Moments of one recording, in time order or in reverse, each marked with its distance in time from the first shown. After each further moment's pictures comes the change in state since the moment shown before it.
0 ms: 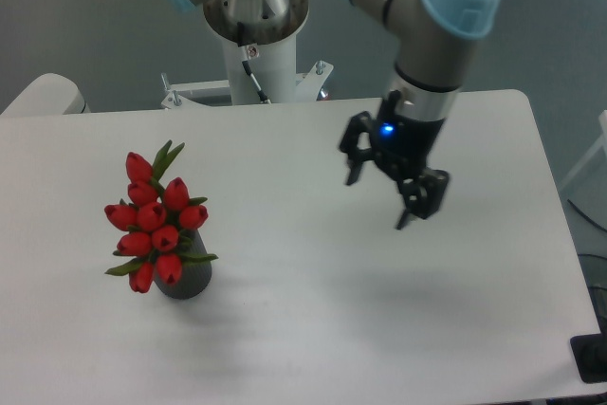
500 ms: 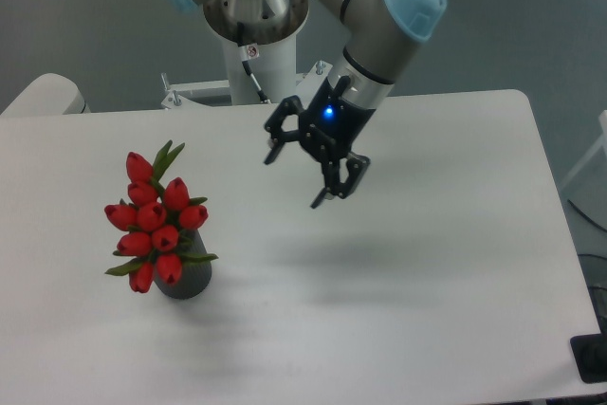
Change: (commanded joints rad) arm 0.043 0.063 -0.226 0.058 -0.400 -0.060
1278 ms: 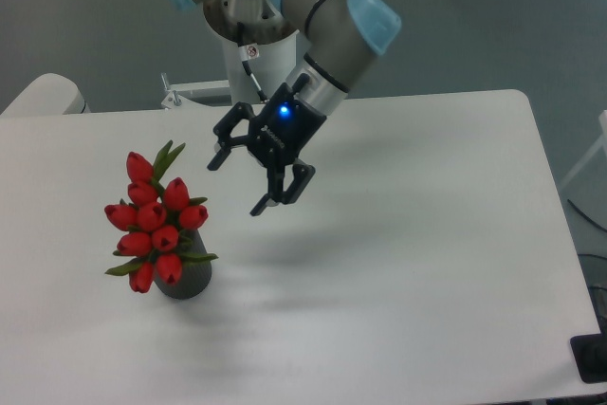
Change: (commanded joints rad) arm -0.113 -0.005 -0.094 0.284 -0.042 -0.009
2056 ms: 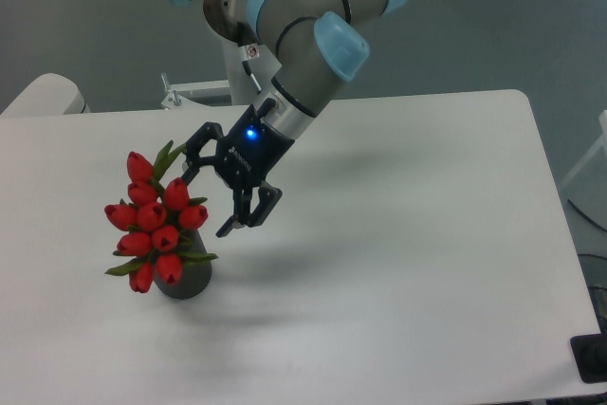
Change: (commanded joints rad) arm -0.086 -0.084 0.029 0.147 0.003 -0.173
